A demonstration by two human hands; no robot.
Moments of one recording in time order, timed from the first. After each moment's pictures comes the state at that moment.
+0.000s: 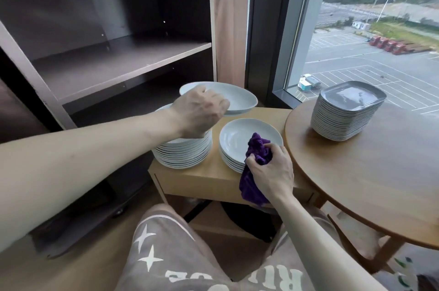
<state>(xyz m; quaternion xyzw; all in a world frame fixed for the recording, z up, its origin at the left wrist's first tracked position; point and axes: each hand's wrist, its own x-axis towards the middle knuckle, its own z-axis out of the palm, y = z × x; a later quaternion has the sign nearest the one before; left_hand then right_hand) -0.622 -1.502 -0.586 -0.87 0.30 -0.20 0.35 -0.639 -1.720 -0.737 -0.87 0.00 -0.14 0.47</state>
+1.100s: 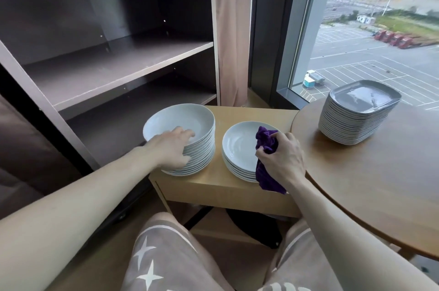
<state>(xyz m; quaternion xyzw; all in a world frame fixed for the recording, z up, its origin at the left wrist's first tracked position) -0.633 -1.437 -0.659 -0.99 0.00 0.11 -0.01 -0.576 -1.727 -0.733 -0.93 -0.04 -0.13 0.34</state>
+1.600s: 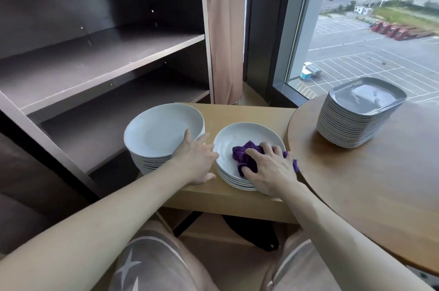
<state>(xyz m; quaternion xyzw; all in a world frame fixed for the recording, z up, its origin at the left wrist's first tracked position) -0.586 -1.511 -0.700 -0.95 0.15 0.10 0.26 -0.549 -1.729 -0.761 -0.98 -0.19 0.02 0.09</state>
